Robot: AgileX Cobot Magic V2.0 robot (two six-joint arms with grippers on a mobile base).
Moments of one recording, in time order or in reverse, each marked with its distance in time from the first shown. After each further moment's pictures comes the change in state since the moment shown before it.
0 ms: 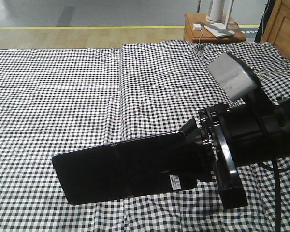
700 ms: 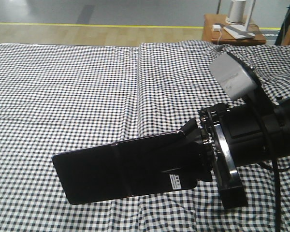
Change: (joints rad) left arm 0.000 0.000 0.000 0.000 0.000 0.000; right arm 0.000 0.000 0.000 0.000 0.000 0.000
